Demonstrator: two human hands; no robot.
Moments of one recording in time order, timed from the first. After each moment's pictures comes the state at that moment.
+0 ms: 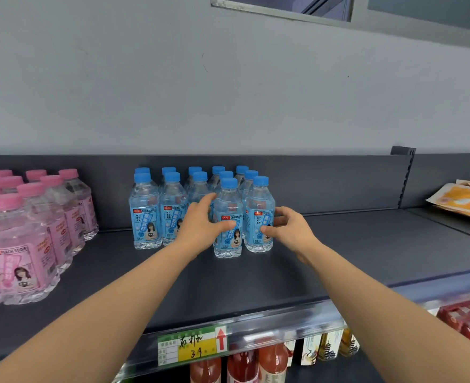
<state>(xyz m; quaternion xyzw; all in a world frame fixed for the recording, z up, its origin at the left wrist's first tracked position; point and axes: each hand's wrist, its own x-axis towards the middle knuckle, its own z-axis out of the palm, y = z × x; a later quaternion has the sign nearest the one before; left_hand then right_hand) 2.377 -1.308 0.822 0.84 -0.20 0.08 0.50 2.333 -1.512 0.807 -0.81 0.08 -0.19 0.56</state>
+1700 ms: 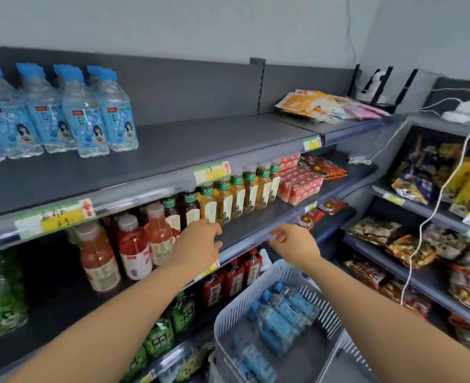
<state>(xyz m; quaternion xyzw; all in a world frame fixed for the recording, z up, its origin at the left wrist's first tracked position) 2.142 -1.420 0.659 0.86 -0.47 0.02 0.22 1.994 -1.593 0.661 -0.91 0.36 -0.10 0.21</state>
